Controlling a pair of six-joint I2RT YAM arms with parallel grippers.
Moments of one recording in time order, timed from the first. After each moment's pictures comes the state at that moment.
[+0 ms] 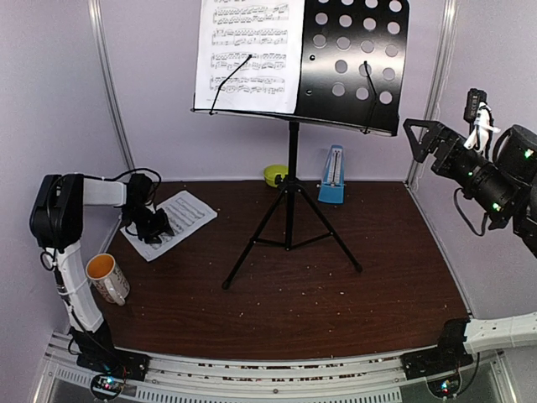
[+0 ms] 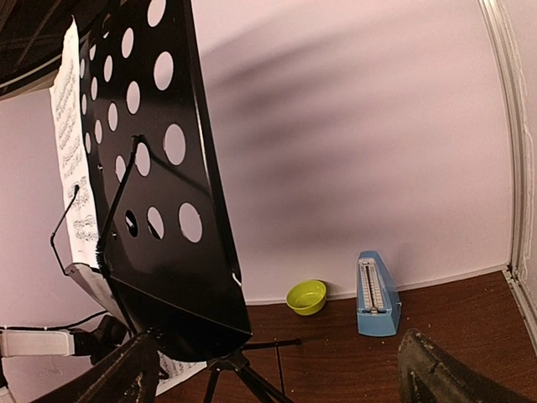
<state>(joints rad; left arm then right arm) -0.07 1.97 1.30 -0.57 0.22 -0.51 0.91 0.80 1.20 -0.30 0.61 0.32</state>
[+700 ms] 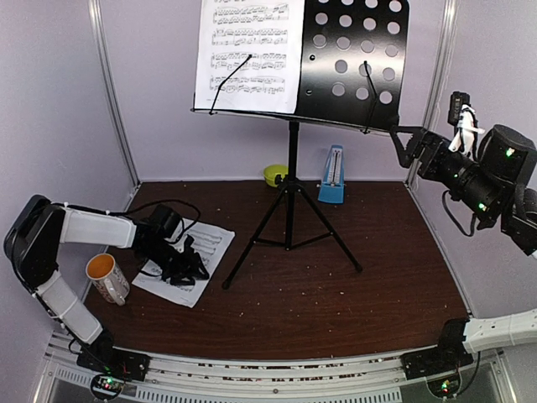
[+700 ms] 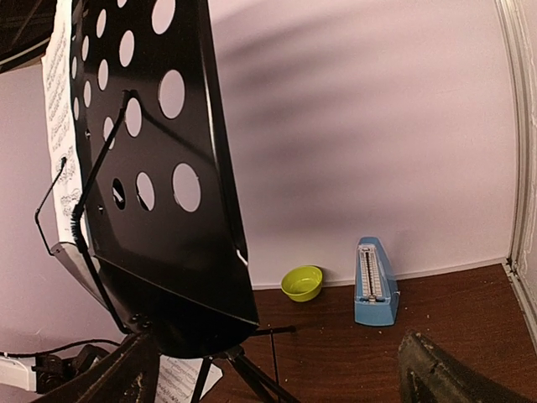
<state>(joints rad) -0.44 1.61 0.80 -0.38 0.41 -0.62 0.91 0.85 1.19 -0.30 0.61 0.32</state>
